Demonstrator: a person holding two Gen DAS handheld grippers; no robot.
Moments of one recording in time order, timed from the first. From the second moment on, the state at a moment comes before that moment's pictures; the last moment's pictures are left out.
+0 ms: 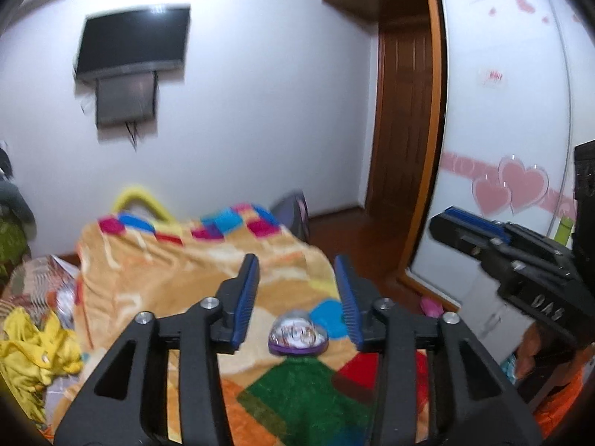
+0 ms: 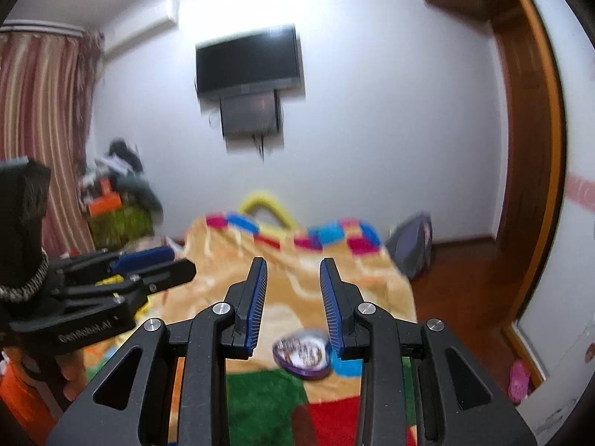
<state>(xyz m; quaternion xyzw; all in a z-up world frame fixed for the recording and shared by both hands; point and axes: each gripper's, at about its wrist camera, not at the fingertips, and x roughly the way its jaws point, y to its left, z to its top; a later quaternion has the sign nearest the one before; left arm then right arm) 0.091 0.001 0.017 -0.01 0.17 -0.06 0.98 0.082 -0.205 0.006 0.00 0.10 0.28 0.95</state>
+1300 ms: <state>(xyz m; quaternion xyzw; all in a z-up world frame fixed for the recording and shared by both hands) 0.002 0.001 0.033 -0.03 0.08 0.00 1.00 0.017 -0.217 0.014 0.01 0.03 0.22 0.98</state>
